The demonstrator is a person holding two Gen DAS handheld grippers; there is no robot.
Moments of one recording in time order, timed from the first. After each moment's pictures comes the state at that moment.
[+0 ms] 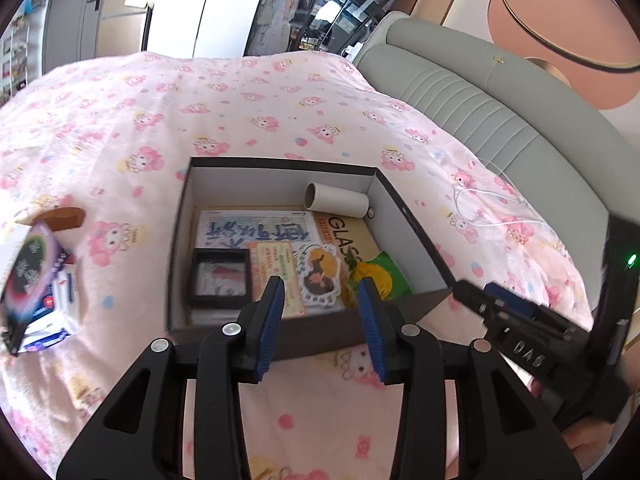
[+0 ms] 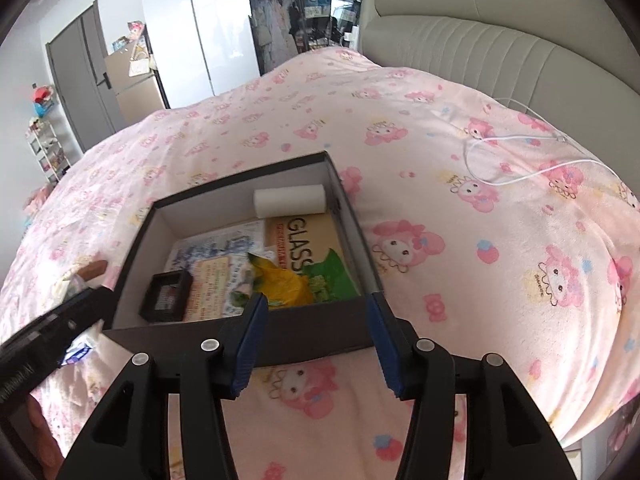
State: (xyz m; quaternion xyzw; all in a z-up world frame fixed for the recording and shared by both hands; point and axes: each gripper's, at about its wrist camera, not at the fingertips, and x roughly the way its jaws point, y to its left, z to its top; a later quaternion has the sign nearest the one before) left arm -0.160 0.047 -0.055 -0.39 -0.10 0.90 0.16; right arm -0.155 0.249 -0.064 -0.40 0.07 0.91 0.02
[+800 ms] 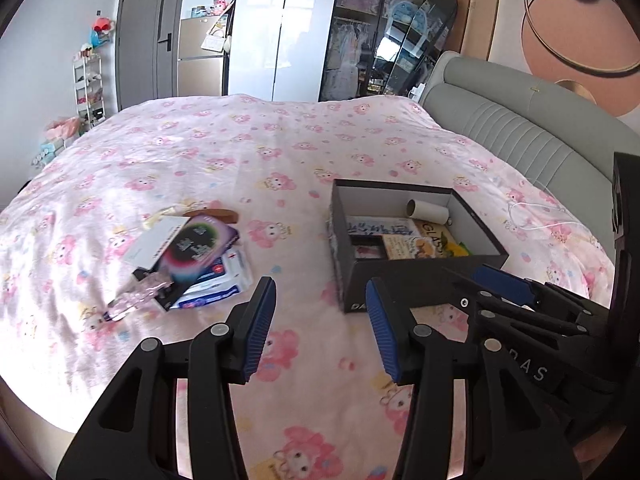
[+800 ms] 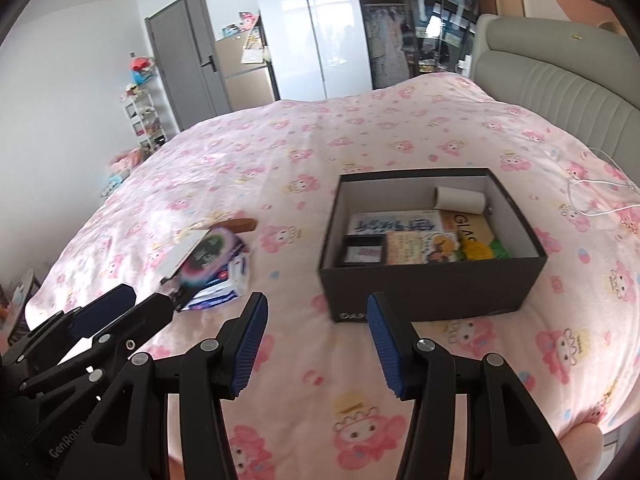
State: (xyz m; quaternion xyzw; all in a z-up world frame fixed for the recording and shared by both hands) left arm -0.010 -0.084 -0.019 -0.34 -0.07 0.94 0.03; right arm -0.056 0.071 -0.033 -0.37 0.03 0.92 -0.14
